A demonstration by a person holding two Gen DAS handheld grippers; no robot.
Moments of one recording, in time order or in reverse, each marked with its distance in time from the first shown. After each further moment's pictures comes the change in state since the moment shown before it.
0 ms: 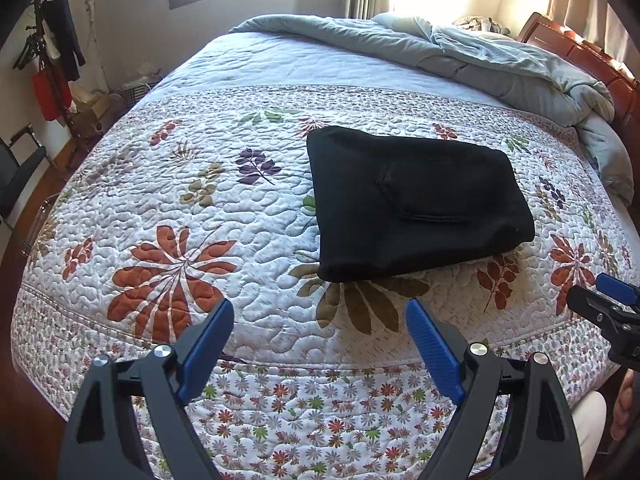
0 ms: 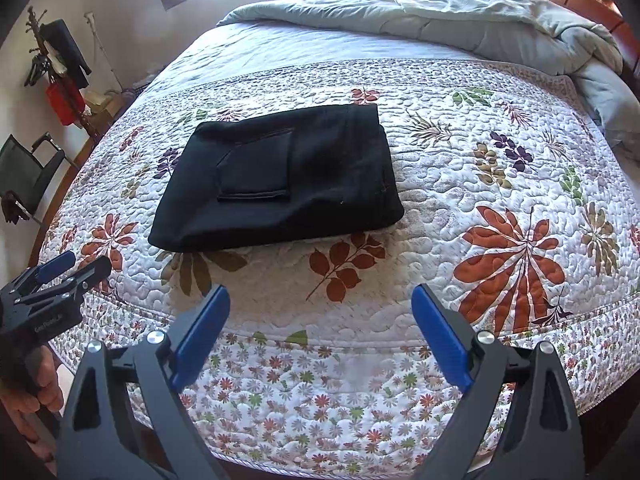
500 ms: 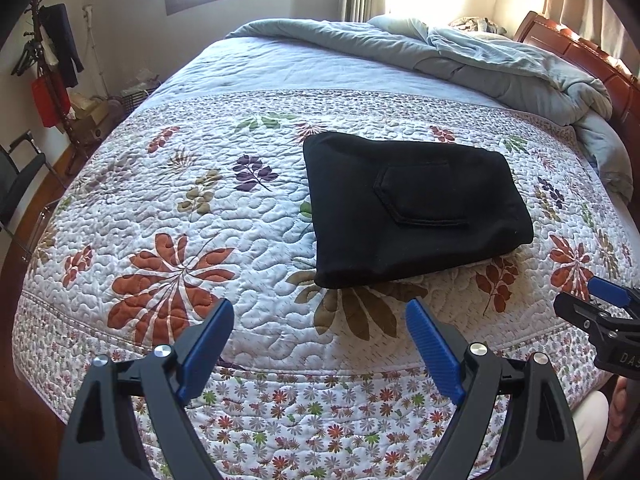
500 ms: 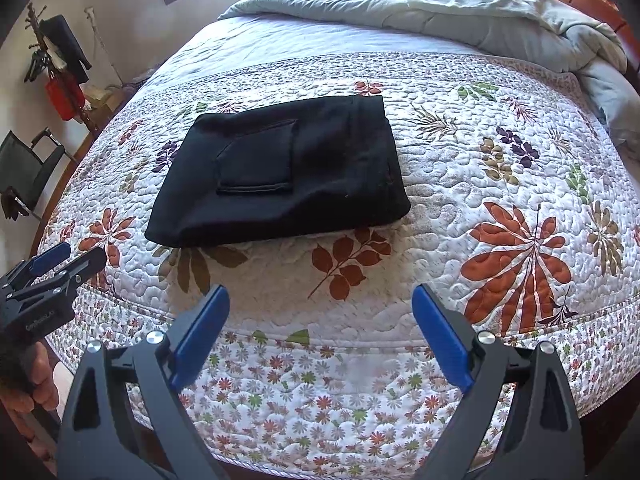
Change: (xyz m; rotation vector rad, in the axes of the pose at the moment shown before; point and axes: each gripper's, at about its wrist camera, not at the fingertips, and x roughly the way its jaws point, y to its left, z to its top) left arm 0.001 -0.003 0.003 0.014 -0.011 0.002; right arm 0.011 0.002 0.000 -0.005 0.021 0.003
